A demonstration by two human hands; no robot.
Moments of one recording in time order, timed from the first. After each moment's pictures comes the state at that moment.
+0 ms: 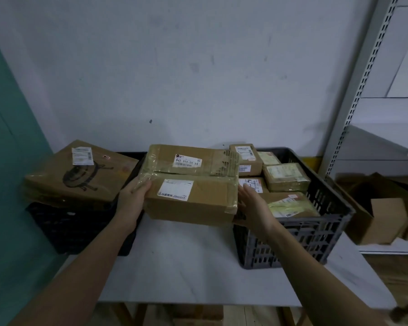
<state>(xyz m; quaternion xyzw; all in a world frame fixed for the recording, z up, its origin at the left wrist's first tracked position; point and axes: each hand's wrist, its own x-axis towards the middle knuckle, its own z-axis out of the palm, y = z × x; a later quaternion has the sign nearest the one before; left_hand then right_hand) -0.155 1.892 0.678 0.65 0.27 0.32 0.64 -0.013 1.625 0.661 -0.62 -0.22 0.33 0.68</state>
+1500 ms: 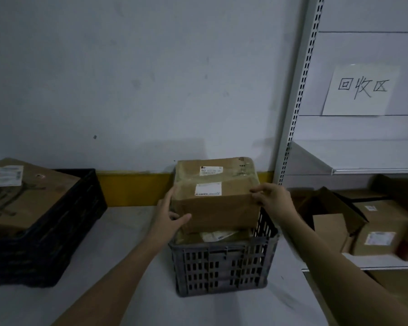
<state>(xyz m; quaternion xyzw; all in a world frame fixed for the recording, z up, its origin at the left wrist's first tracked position) 0.027 1.674 0.652 0.82 0.14 0.24 0.50 0.184 1.411 0.699 -0.84 -0.20 -0.02 0.50</state>
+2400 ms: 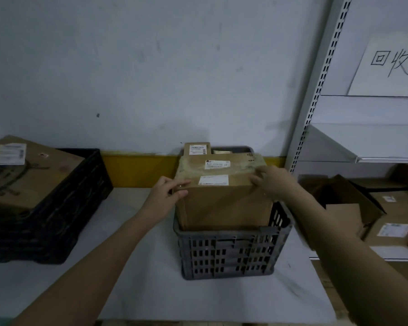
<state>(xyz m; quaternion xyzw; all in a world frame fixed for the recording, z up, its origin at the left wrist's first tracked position) 0.037 1.710 0.664 0.88 0.10 0.21 0.41 0.196 1.451 0.721 -0.95 -0.26 0.00 0.15</state>
